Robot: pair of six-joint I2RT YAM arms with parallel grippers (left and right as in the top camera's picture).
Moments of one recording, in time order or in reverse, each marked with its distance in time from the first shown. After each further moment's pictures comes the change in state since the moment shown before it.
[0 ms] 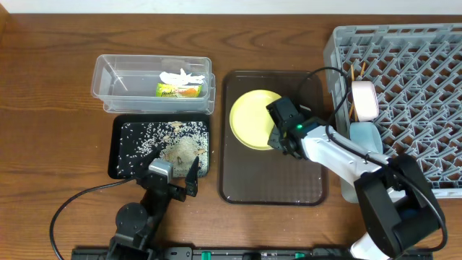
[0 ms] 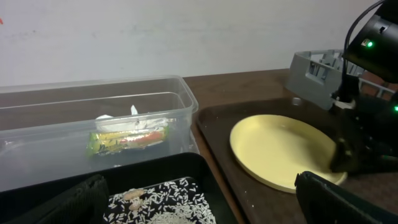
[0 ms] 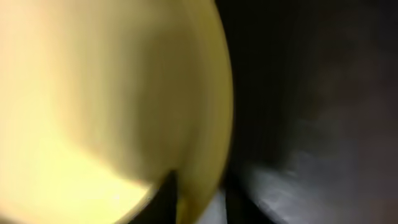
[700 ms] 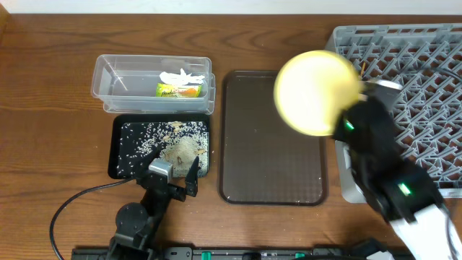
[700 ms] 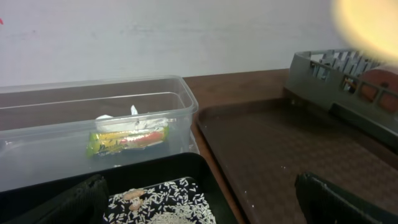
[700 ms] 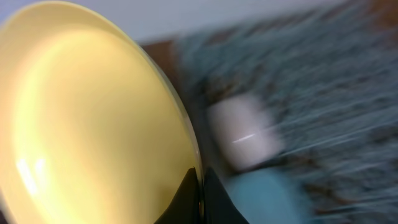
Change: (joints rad) left arm 0.000 0.000 0.000 0.000 0.000 0.000; right arm -0.098 -0.797 0.043 -0.185 0.460 -0.462
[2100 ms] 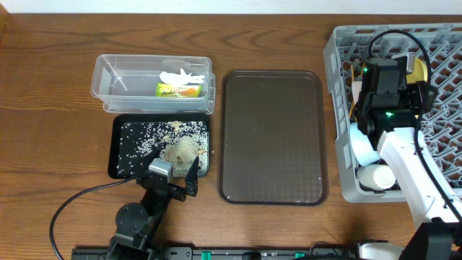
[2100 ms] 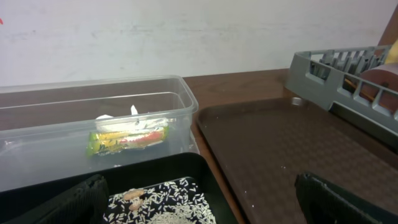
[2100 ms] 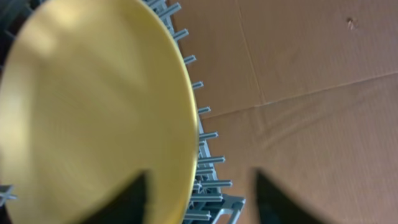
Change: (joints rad) left arm 0.000 0.000 0.000 0.000 0.000 0.000; right arm -0.360 0.490 -0.002 0.383 0.461 -0.803
